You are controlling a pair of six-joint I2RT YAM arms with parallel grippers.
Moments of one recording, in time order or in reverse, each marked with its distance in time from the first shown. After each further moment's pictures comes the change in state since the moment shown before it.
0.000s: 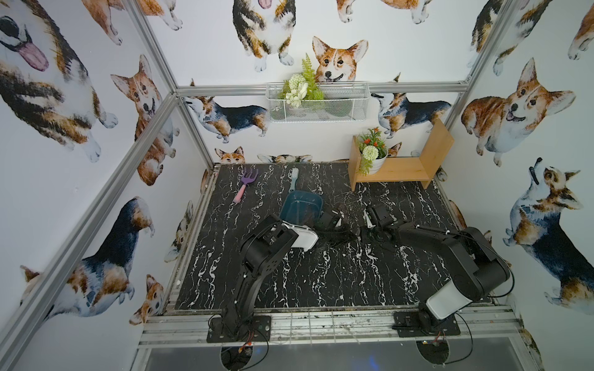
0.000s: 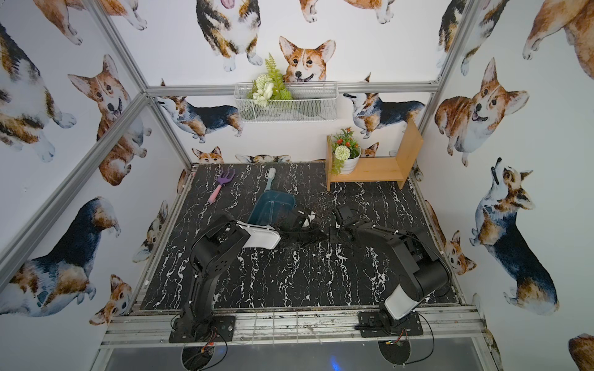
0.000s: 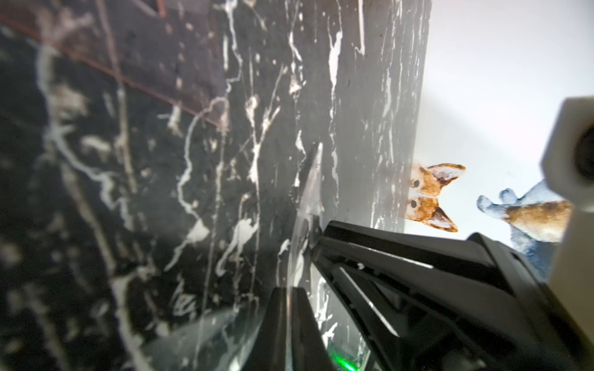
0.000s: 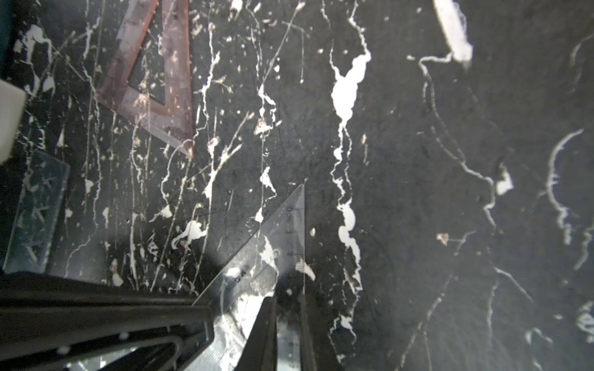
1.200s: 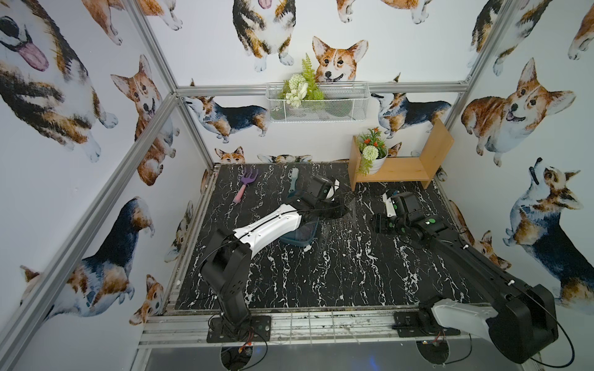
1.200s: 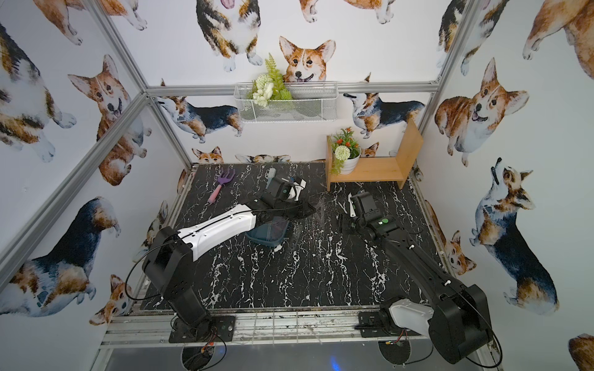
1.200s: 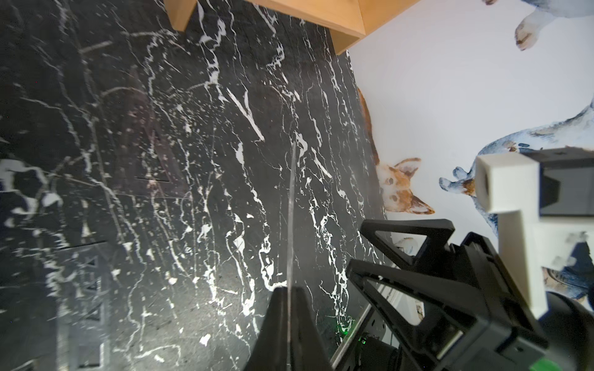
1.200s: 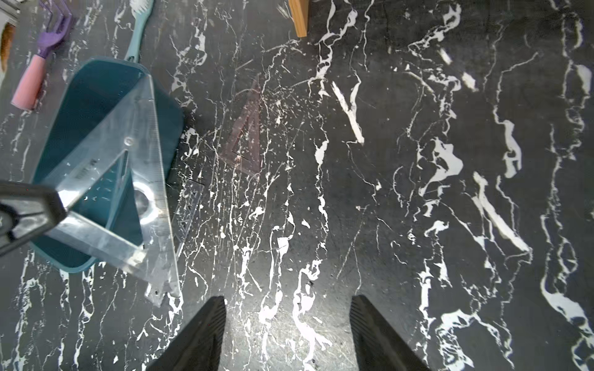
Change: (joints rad) left arm 0.106 -0.386 0.237 -0.632 -0.089 0.364; right arm -0.072 -0.426 0.138 -0.340 -0.057 -0.010
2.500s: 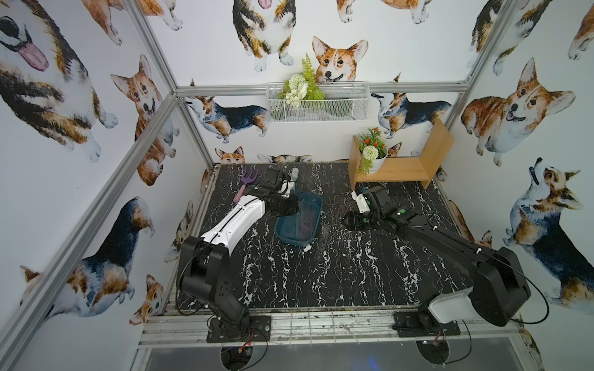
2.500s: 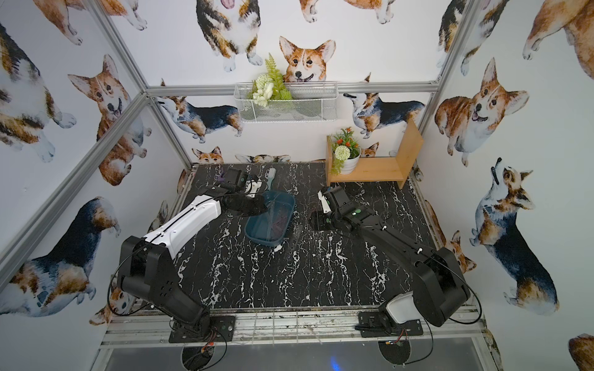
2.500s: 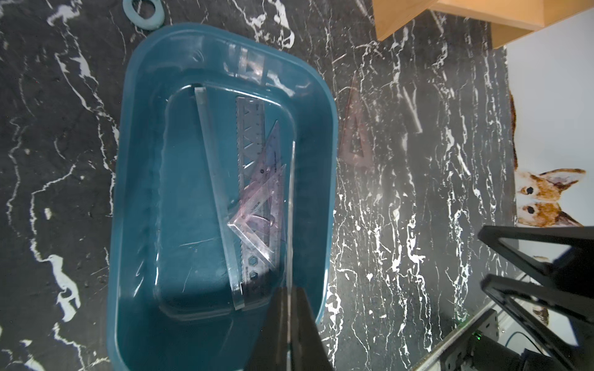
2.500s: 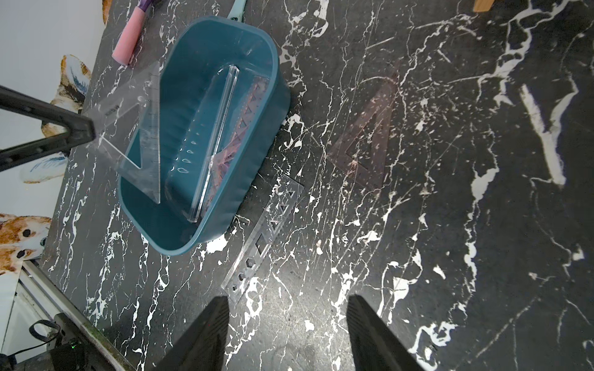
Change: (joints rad) left arm 0.352 -0.076 -0.037 -0.388 -0.021 0.371; right arm 0.178 0.244 0.129 0.128 -0.120 0.040
